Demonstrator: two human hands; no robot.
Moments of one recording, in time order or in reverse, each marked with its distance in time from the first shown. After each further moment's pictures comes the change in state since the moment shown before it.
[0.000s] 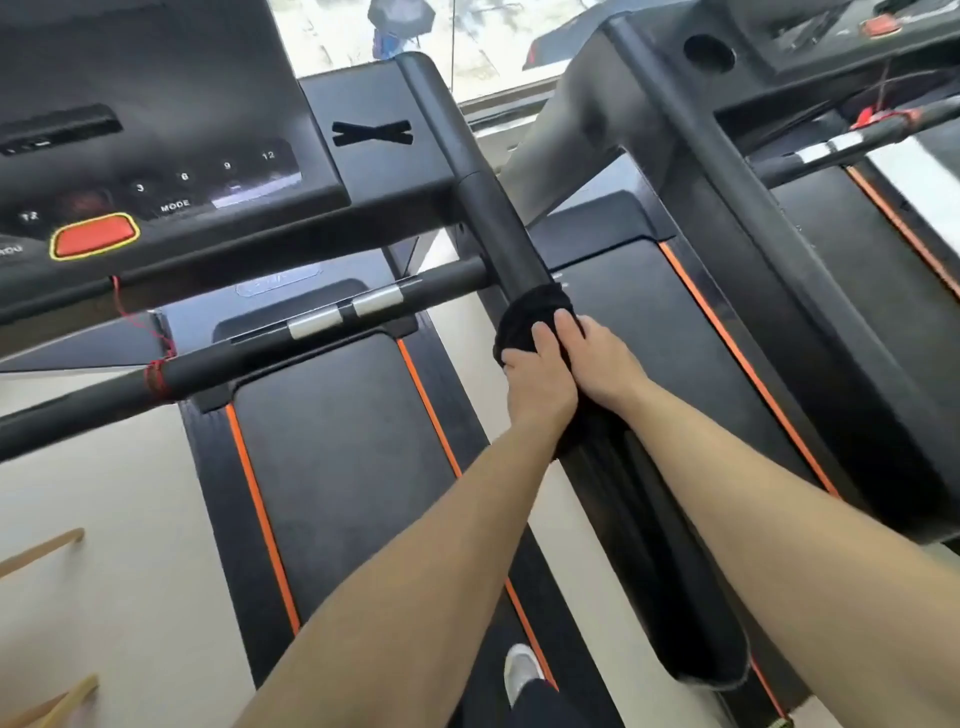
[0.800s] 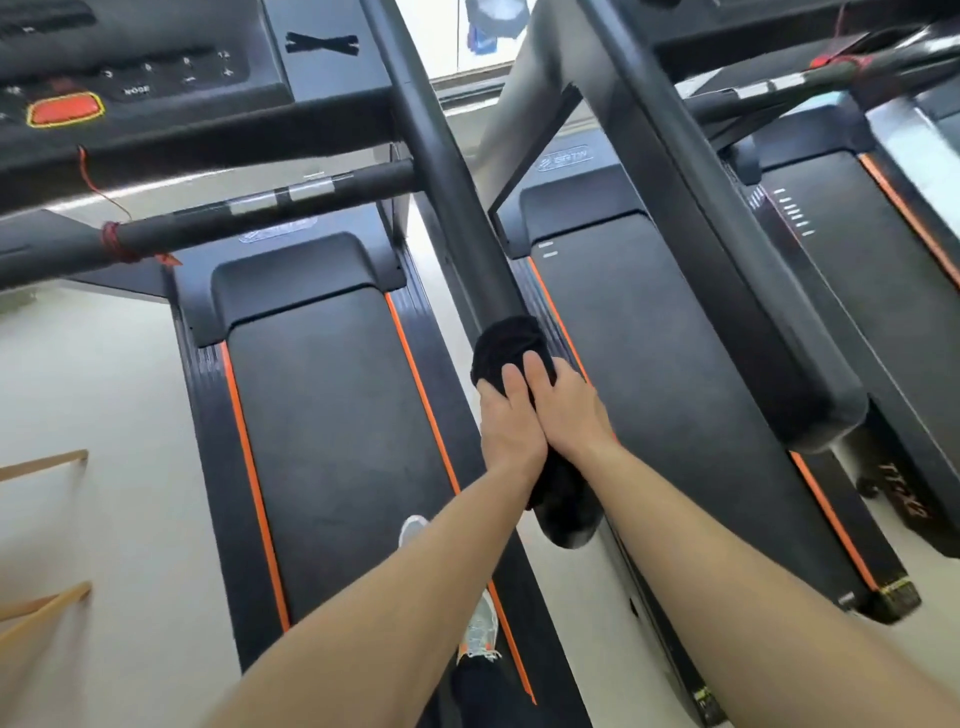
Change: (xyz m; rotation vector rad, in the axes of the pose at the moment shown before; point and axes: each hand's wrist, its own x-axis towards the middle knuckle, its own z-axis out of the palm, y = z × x) left_hand -0.134 -0.110 0.105 -0.233 0.175 -0.109; right_hand -0.145 0.139 -0.006 0.033 -0.027 0.020
